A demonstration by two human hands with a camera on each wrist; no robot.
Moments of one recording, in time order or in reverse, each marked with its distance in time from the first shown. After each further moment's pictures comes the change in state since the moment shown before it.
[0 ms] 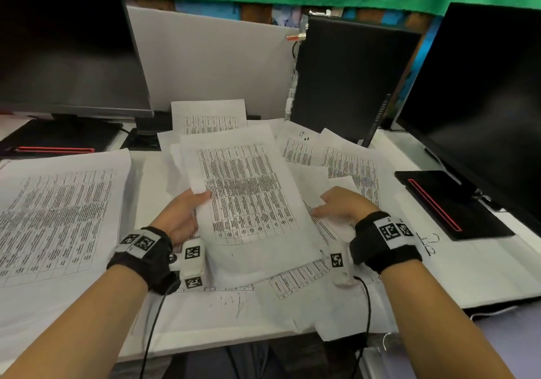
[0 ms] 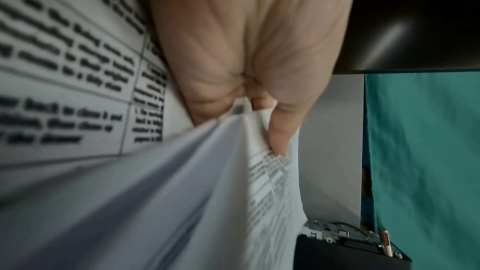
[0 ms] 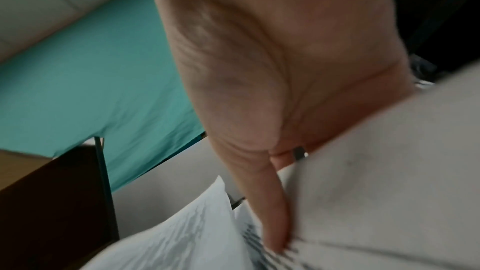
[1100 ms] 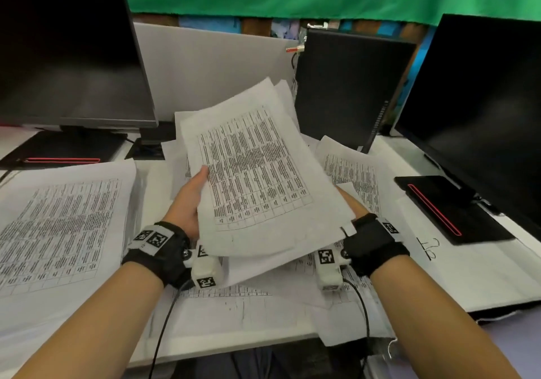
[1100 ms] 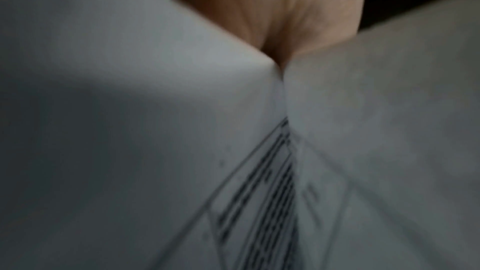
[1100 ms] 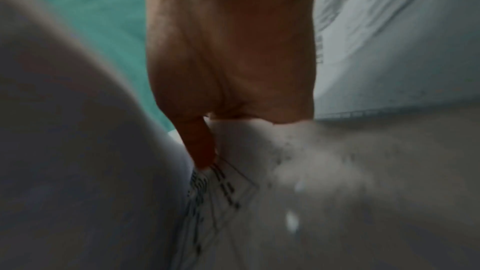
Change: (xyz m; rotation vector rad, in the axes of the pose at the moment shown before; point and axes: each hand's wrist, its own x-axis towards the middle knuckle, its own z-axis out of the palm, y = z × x) left_hand -0.024 0.036 0.043 -0.188 -0.043 0.052; right_hand -0.057 -0.035 -0.005 1.083 0.093 -0.184
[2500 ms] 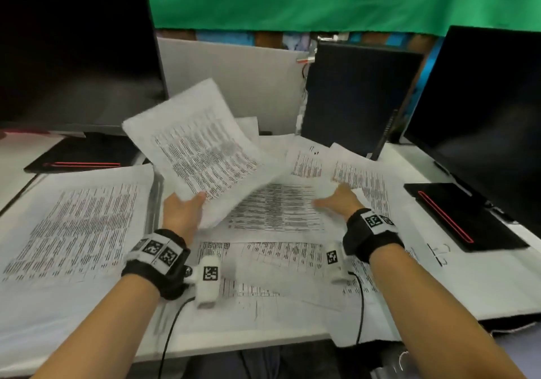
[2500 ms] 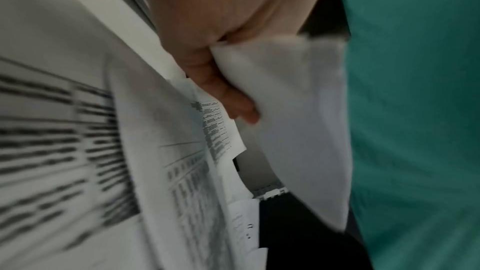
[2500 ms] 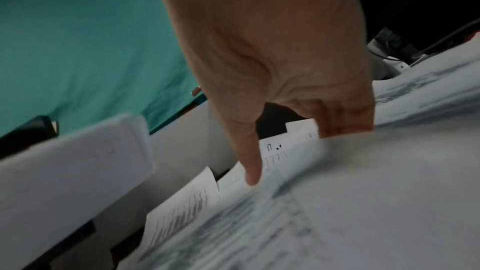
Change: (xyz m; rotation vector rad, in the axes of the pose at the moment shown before) left_hand 0.002 -0.003 -0.049 0.509 0.570 0.222; right_hand 0.084 0.035 -0.009 -0.613 0.284 0.173
